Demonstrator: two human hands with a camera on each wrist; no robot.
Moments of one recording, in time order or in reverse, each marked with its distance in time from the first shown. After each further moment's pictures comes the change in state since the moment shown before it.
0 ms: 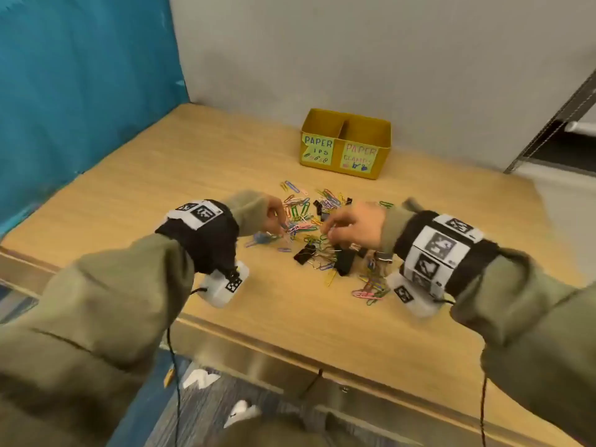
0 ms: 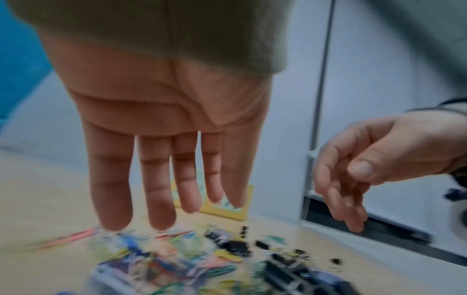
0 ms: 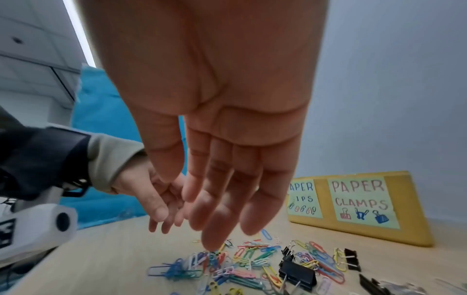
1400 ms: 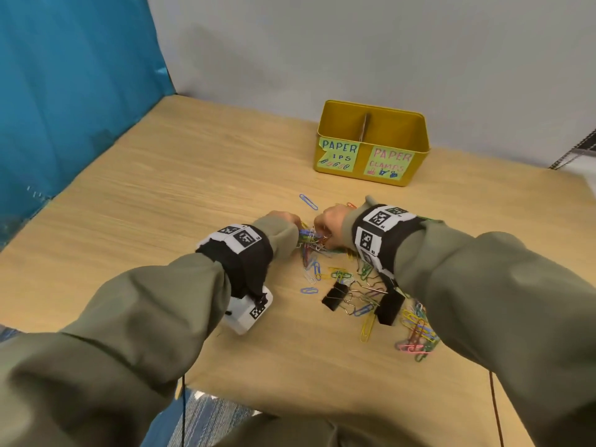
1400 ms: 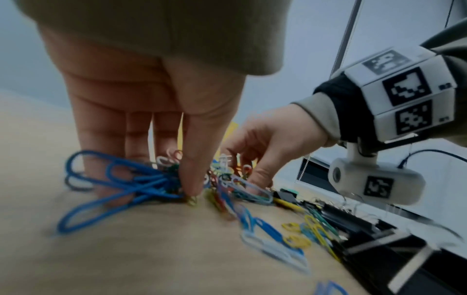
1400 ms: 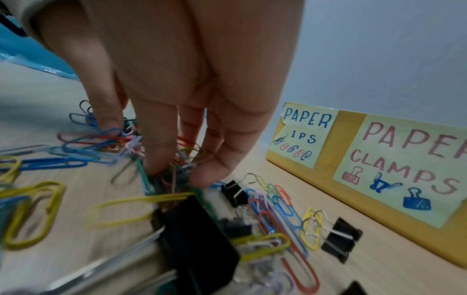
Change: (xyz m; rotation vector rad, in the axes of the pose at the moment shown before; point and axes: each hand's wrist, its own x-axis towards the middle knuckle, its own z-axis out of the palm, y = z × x) left_hand 0.101 -0.036 0.007 0.021 -0.153 -0.137; right_hand 0.175 -0.002 0.007 -0.487 -0.166 0.054
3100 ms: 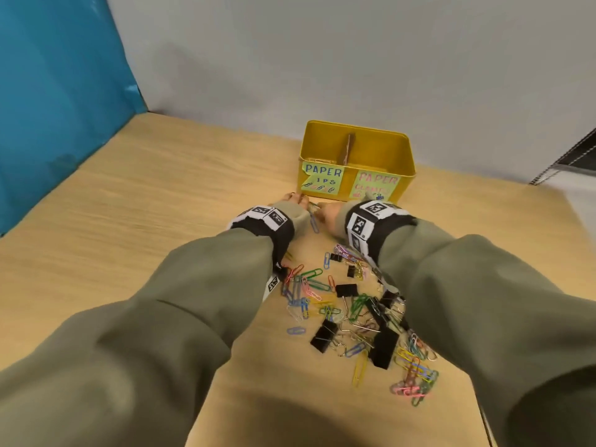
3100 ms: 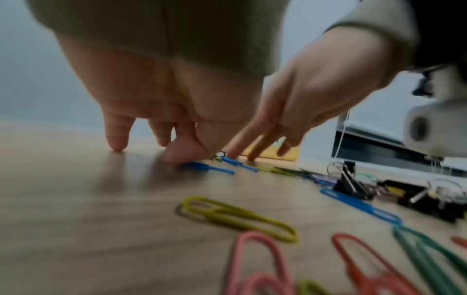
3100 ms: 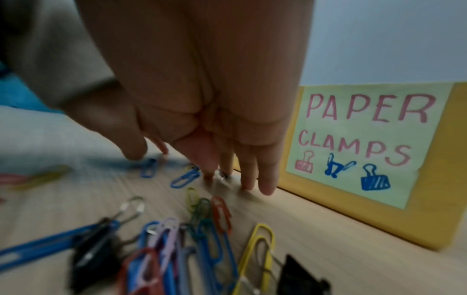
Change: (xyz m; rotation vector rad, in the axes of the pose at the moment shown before) left_hand 0.100 0.031 -0.029 0.274 -0.020 0.063; right_hand 0.039 0.048 -0.030 0.071 -0.013 0.217
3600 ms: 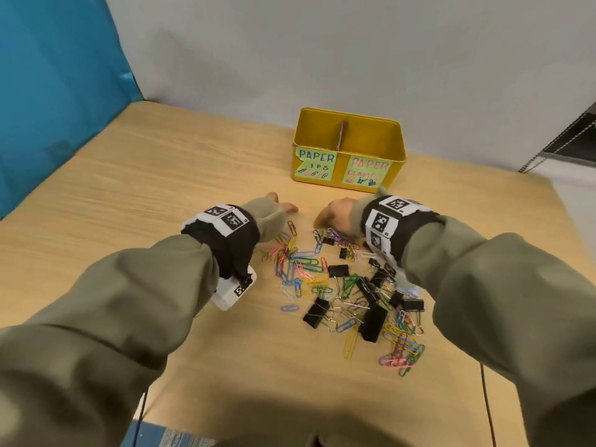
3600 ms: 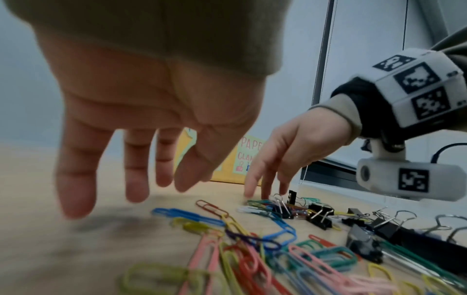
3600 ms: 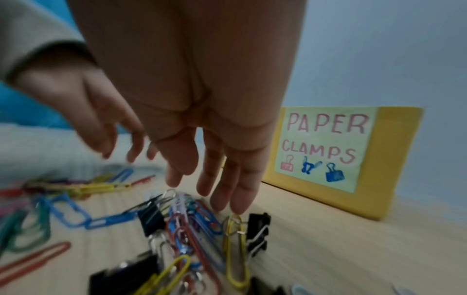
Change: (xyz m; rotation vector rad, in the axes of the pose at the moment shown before) left_hand -0.061 -0.009 0.001 0.094 -0.069 0.024; right_hand -0.039 0.013 0.012 0.169 -0.038 -0.060
